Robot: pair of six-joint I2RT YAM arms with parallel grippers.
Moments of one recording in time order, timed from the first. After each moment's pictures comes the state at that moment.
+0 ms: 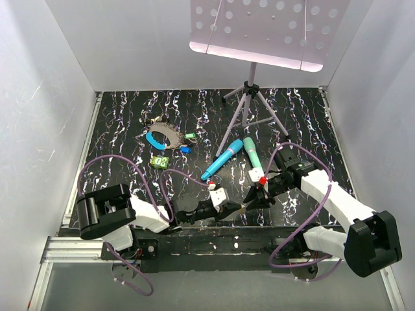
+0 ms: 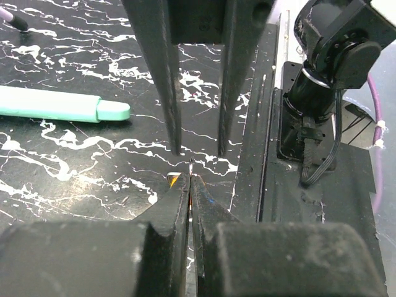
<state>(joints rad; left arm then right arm) -1.23 1.53 0.38 1.10 0.09 -0.06 0.43 1.14 0.71 -0.92 -1.12 -1.23</state>
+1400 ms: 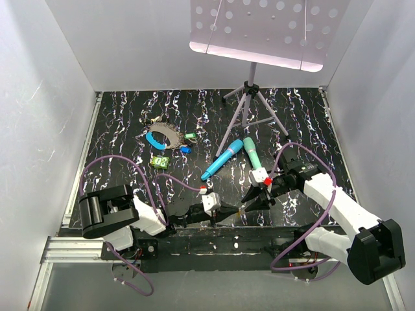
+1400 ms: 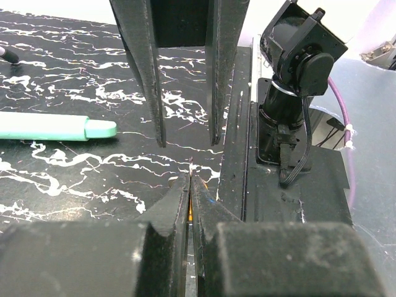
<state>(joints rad) -1.23 1.56 0.27 1.36 0.16 -0.06 0.44 1.08 0.72 -0.92 -1.22 -1.20</state>
